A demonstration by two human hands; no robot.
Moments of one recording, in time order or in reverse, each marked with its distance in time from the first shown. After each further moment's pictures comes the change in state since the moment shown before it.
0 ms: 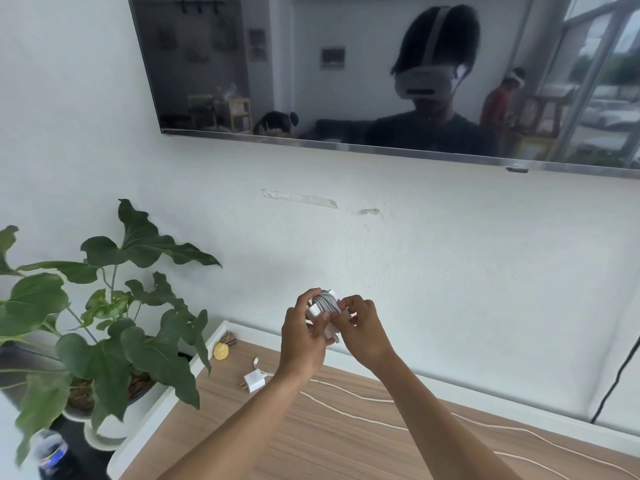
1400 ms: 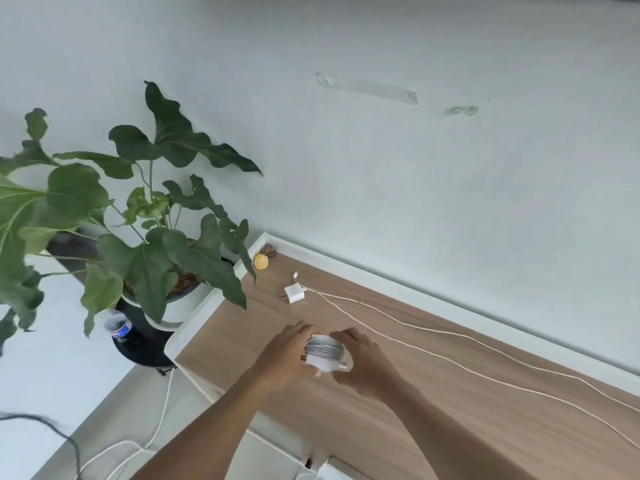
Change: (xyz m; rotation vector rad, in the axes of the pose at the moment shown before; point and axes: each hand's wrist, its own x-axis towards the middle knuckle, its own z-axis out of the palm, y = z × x) left_hand -0.070 -0.170 -0.114 0.855 -0.611 -0.100; right_hand -0.071 0.154 0.102 -0.623 -0.624 -0.061
